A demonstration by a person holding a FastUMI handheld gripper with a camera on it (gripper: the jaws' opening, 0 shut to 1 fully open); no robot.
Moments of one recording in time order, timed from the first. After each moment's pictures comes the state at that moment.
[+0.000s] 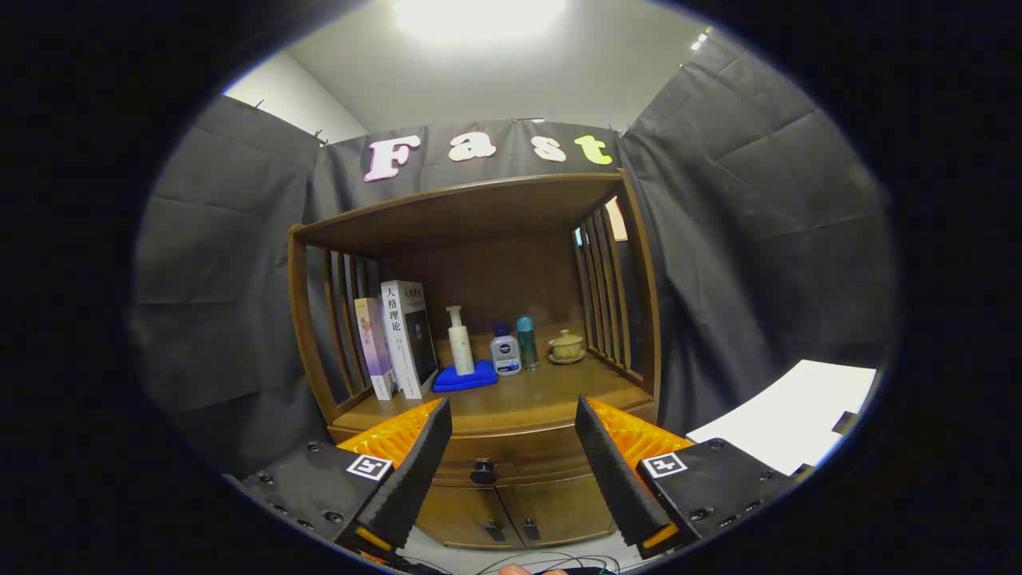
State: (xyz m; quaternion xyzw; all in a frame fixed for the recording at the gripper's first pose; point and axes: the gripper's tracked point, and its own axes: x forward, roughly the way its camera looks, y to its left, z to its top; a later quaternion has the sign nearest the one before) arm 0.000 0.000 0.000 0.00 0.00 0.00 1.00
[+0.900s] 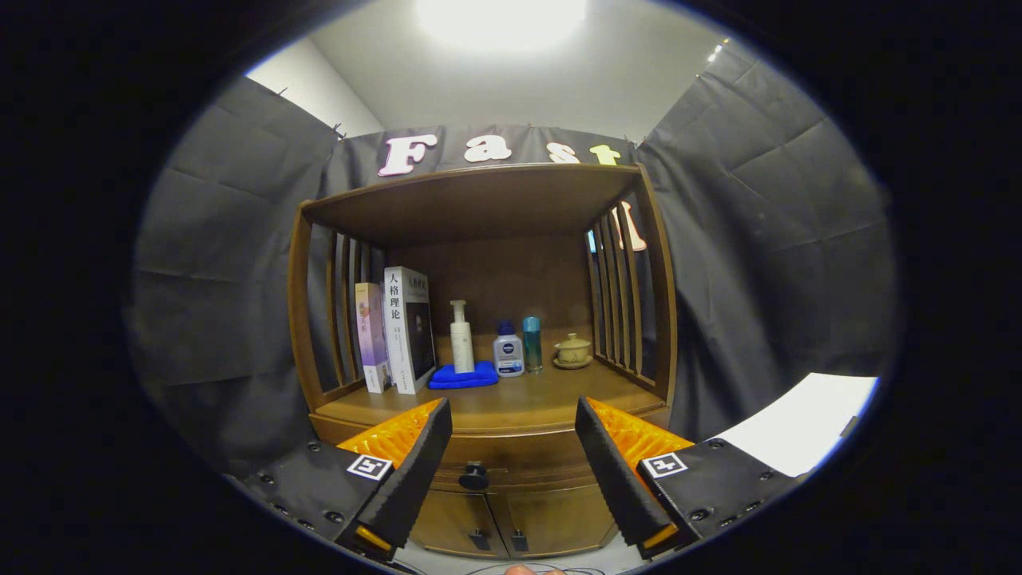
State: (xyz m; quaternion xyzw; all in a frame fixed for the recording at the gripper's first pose) arm 0.033 -0.011 -0.029 -0.04 -0.03 0.00 1.00
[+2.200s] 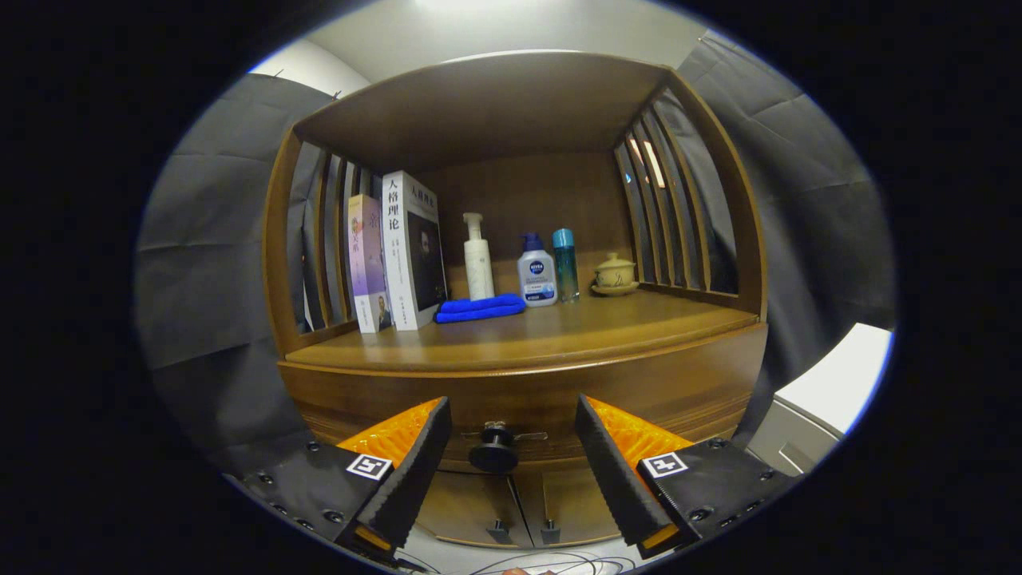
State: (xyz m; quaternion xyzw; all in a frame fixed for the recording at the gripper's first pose) arm 0.126 0.024 -0.157 -0.02 0.06 0.04 1.00
